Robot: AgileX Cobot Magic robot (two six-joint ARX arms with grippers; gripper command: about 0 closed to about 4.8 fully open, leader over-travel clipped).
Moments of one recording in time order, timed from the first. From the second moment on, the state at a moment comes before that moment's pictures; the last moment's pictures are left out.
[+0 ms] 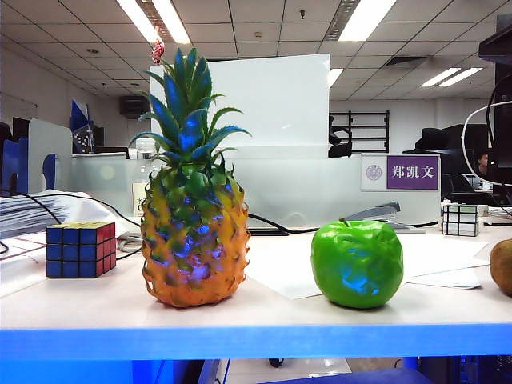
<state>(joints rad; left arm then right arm) -0.09 0.00 0.19 -0.11 0.60 -0.36 0.64 0.01 0.07 0.03 0.06 0.16</state>
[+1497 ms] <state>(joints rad) 0.02 0.00 0.08 -0.12 0.60 -0.36 0.23 0.00 0.01 -0.04 0.02 0.16</state>
